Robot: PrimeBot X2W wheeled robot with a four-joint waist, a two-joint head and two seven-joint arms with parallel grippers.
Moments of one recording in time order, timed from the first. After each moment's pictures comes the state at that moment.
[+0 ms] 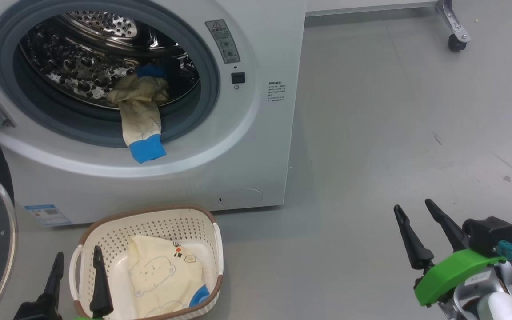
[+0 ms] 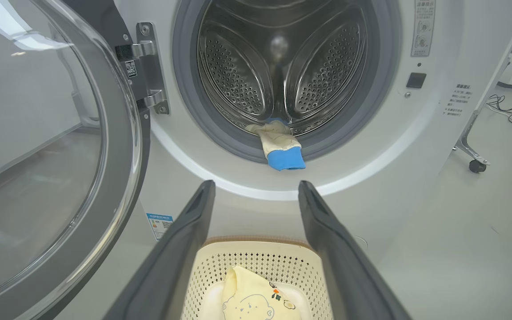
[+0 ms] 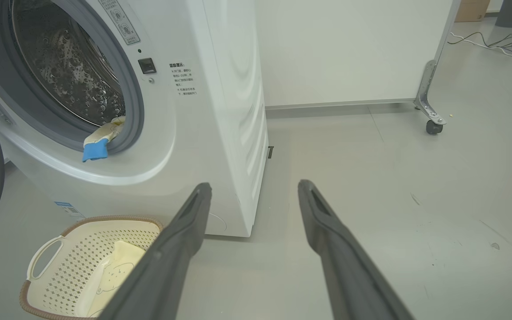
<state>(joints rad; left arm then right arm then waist) 0.09 0.14 -0.04 0.12 -0.23 0.12 -0.25 0.01 -0.08 0.02 0.12 0.20 0.13 -0.04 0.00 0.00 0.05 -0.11</state>
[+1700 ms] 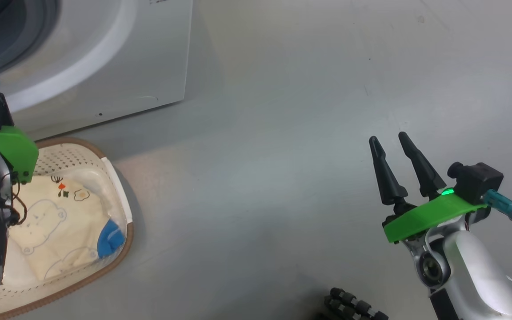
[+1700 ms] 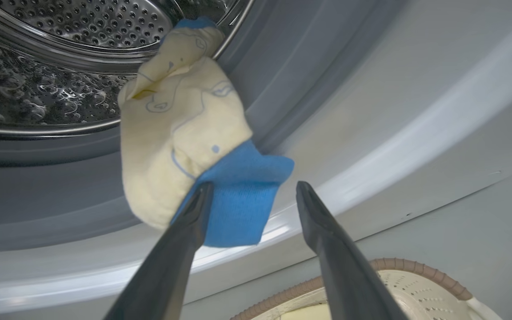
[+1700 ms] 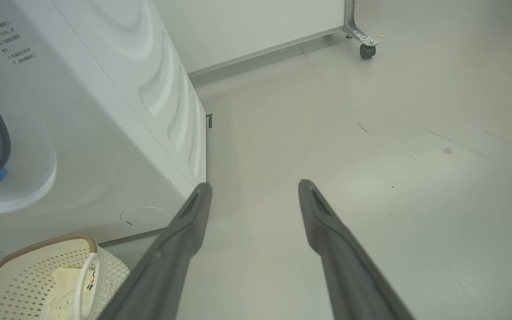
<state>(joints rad) -0.84 0.38 -0.24 0.90 0.03 0.15 -0.05 -0.27 -0.05 0.15 0.31 0.39 0.13 -0.25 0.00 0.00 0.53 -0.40</state>
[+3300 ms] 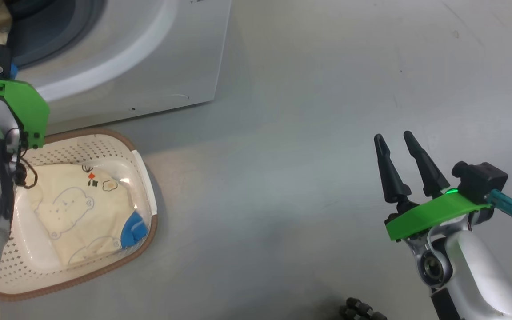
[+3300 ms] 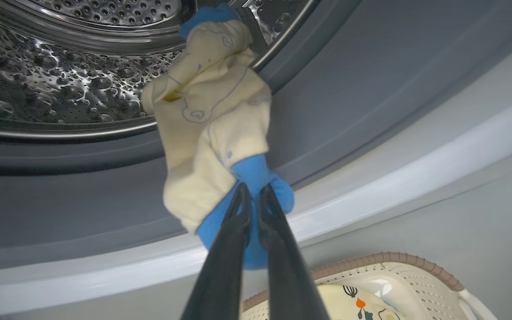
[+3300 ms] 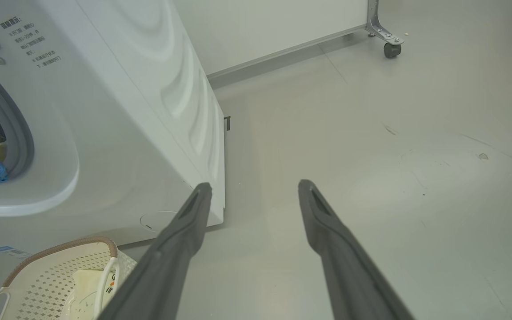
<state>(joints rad) -1.05 0.33 -0.33 1.05 -0.02 0.04 0.08 -0.27 -0.05 0.14 0.31 0.40 0.13 -0.25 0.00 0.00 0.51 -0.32</state>
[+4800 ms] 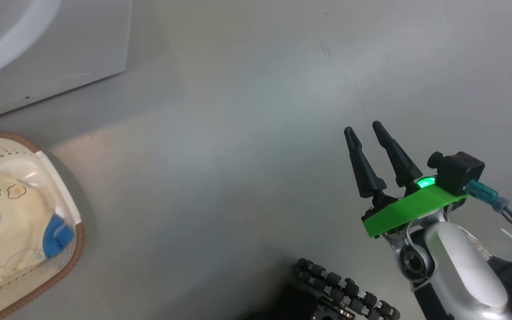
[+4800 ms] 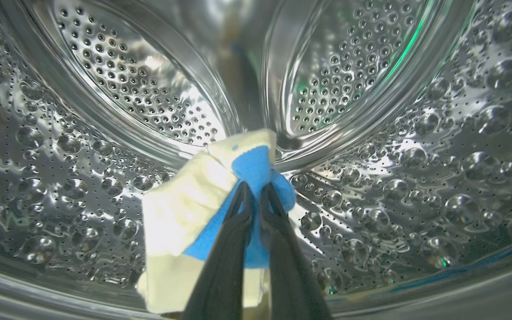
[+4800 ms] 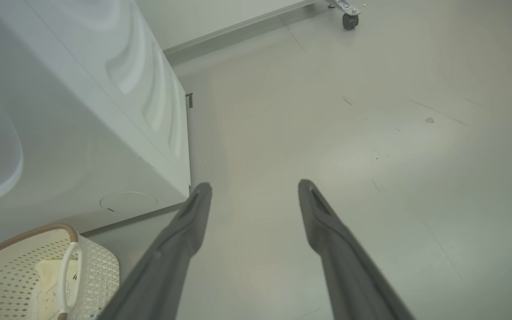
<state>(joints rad) -1.27 0.57 -0.09 0.80 -0.21 0.08 0.04 -0.31 -0.04 0.26 0.28 0.48 0.13 -0.25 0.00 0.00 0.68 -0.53</state>
